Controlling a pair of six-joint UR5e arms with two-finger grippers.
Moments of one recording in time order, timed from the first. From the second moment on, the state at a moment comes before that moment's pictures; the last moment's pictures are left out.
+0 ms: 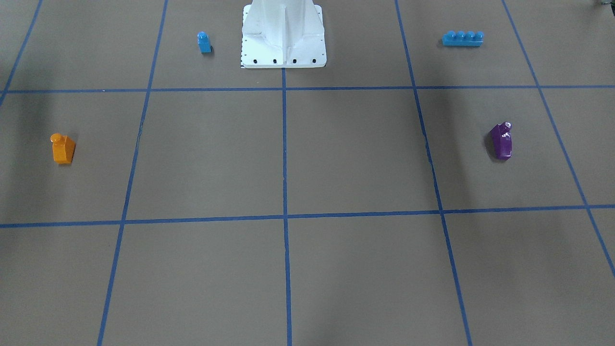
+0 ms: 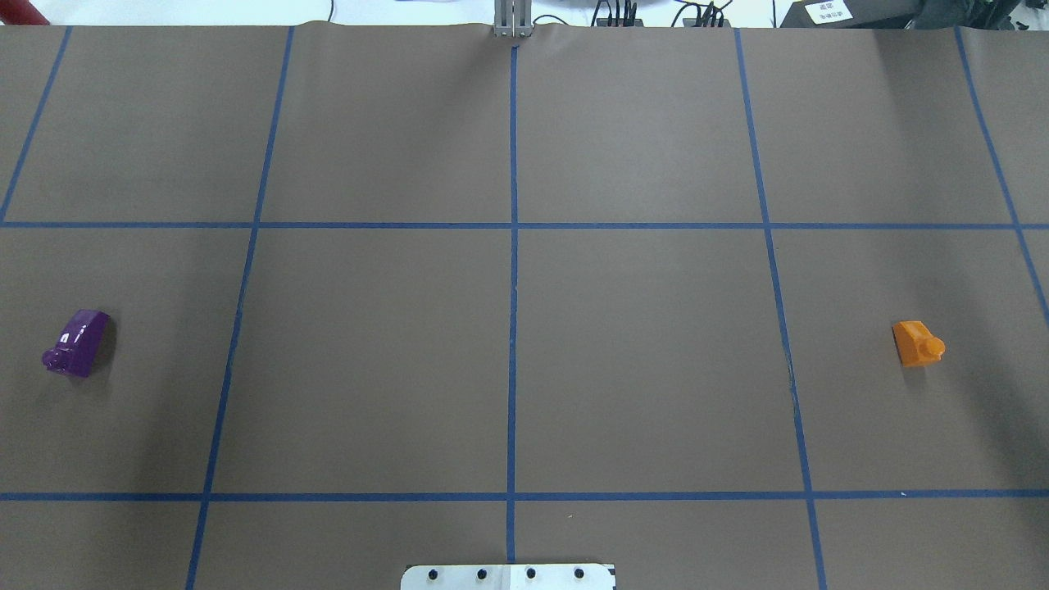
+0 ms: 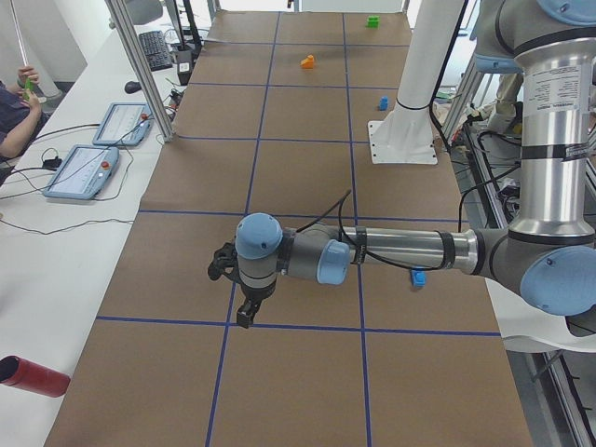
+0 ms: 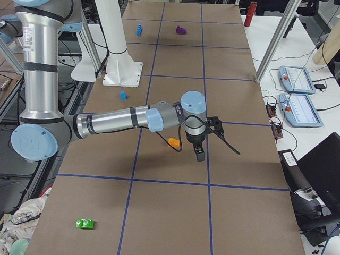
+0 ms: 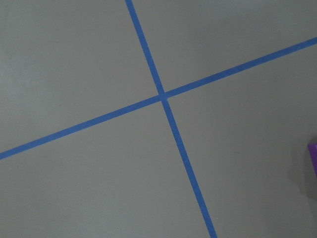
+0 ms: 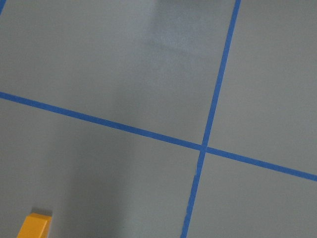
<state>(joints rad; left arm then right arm) -1.56 -1.50 -1.67 -1.76 -2.35 0.24 1.47 -1.61 1.83 -1.48 2.24 0.03</state>
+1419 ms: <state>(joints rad) -1.07 -1.43 -1.68 -2.31 -2.22 -0.66 1.43 -1.60 1.81 -1.45 2.31 0.04</state>
